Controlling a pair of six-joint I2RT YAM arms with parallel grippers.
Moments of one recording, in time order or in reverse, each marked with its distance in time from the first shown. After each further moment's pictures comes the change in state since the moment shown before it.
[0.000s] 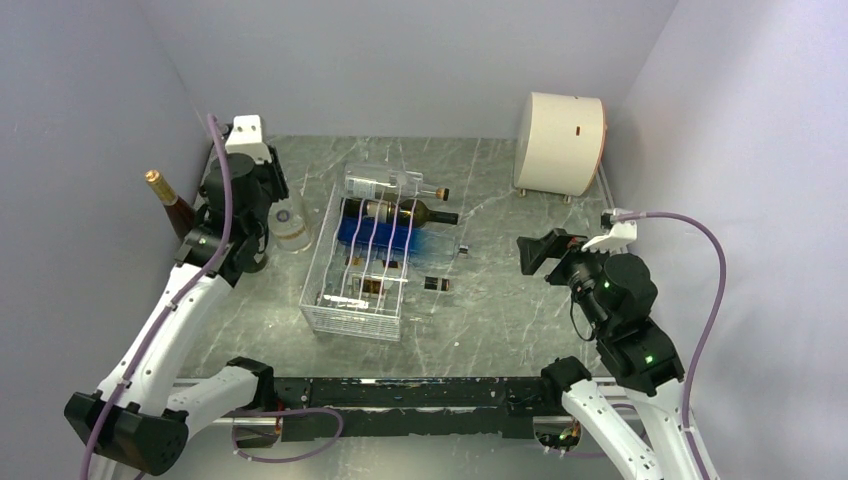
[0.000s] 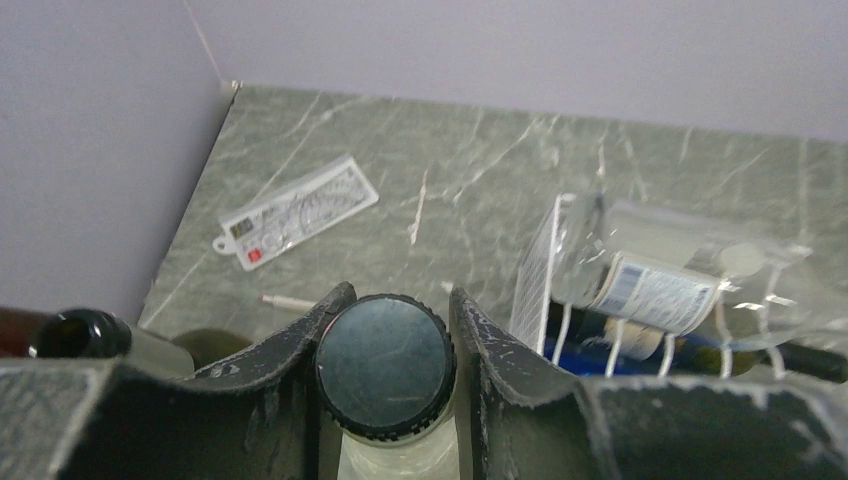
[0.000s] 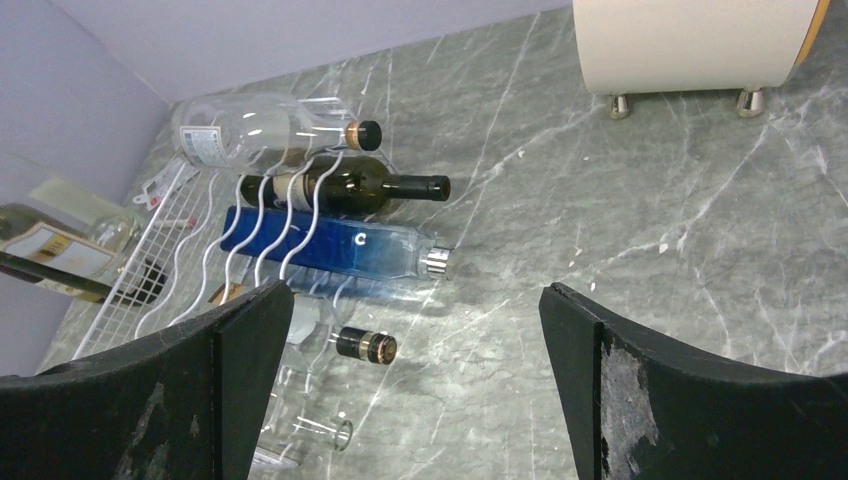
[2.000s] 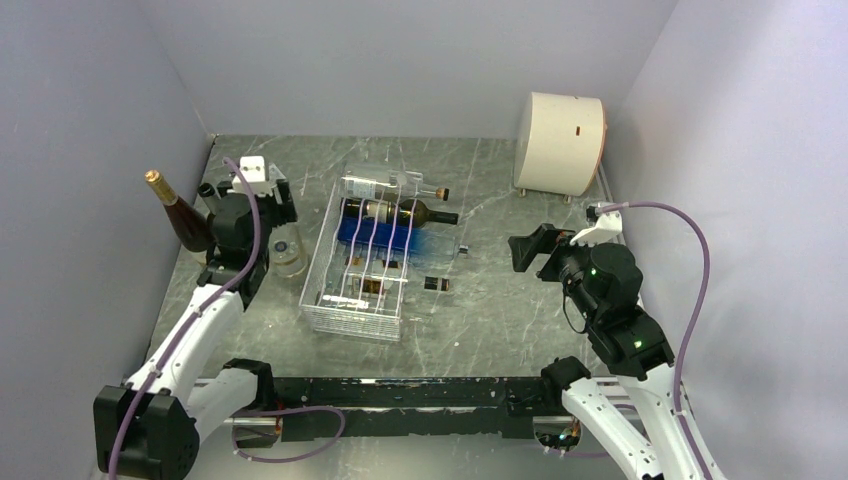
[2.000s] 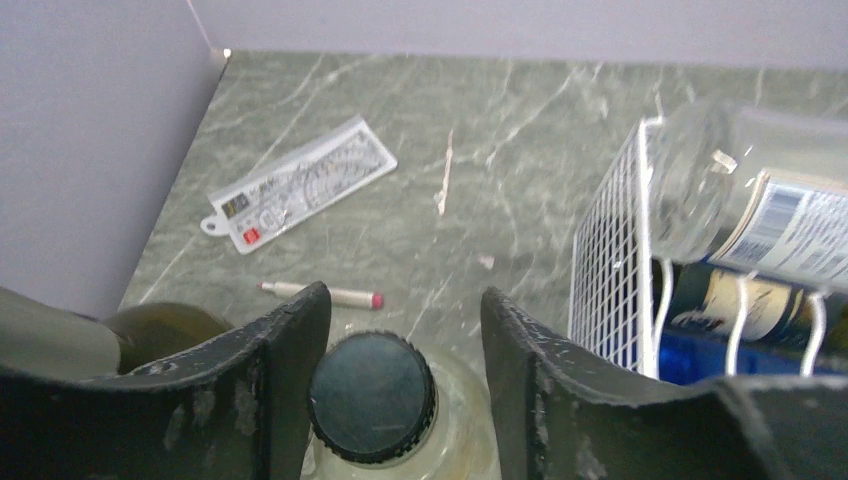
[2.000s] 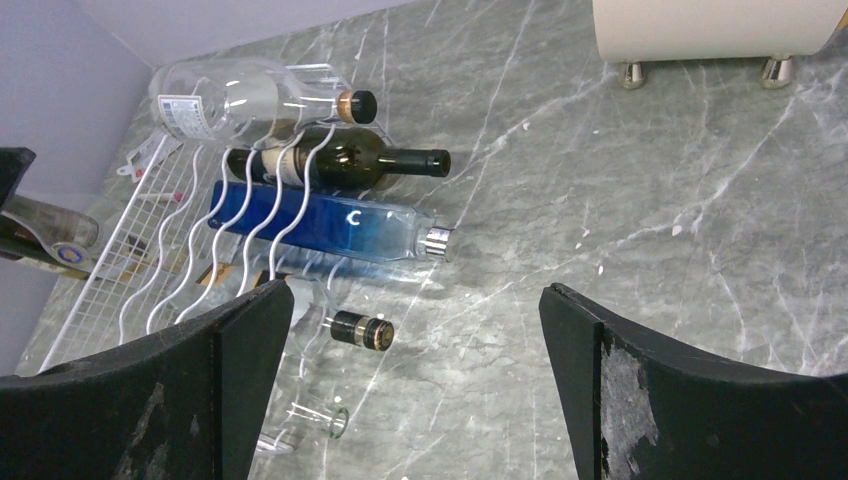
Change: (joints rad) left arm 0.152 -0.042 -0.442 0.439 0.162 0.090; right arm 0.000 0.064 -0.018 0.015 -0.029 0.004
